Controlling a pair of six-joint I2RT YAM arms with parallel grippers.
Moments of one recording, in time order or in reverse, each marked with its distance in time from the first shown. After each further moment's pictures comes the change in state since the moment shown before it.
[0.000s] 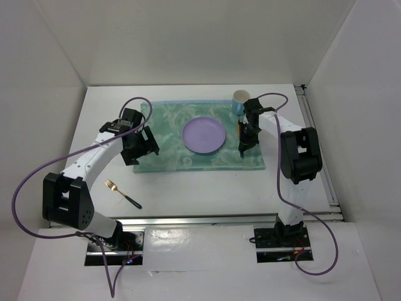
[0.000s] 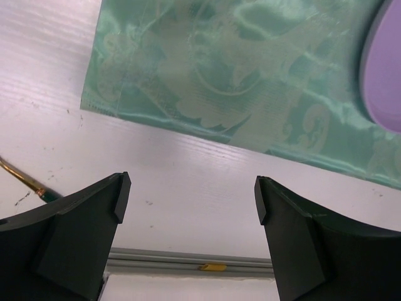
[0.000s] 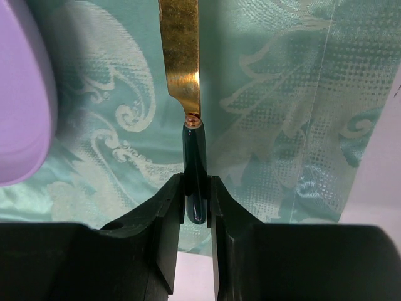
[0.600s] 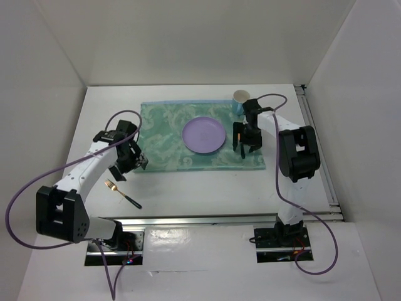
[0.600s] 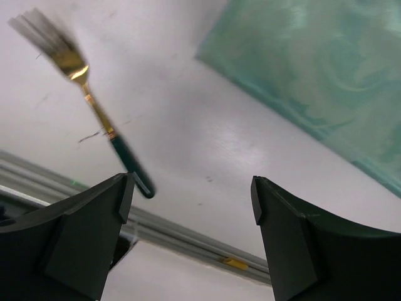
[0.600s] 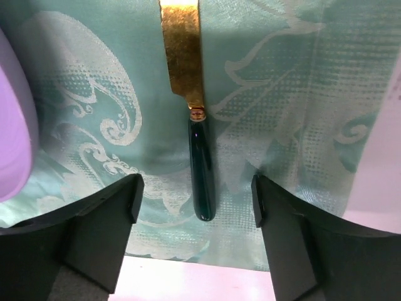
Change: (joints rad) left arm 0.024 -0.097 -0.103 -0.180 -0.143 -0.133; right arm 0.003 0.045 0.020 -0.011 0.035 0.024
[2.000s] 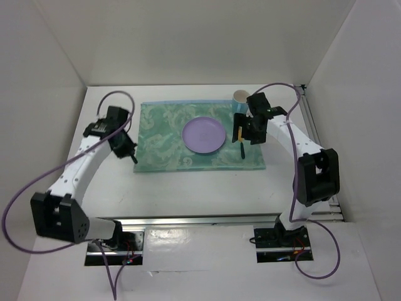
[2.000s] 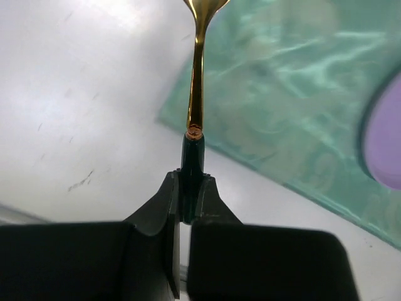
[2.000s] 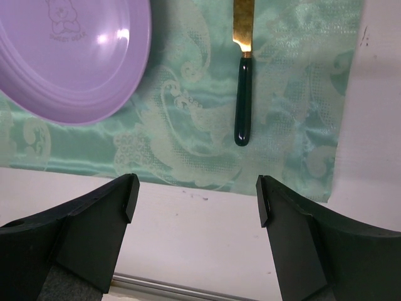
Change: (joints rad) left arm 0.085 -0.075 0.044 0.069 -0.016 0.045; right arm 0.055 -0.329 -0.076 -0.026 0.017 0.045
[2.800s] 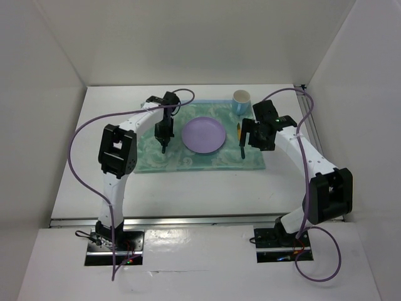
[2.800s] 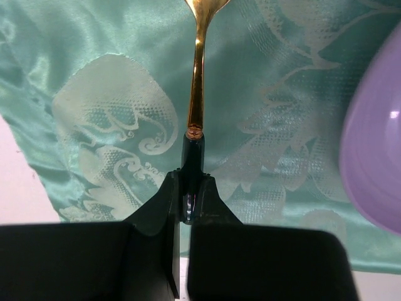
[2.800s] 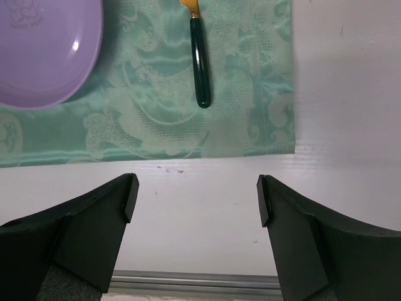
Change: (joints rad) left arm -0.241 0.914 0.766 -0.086 0.026 0.428; right arm 0.008 -0.202 -0.142 -0.040 0.130 0.070
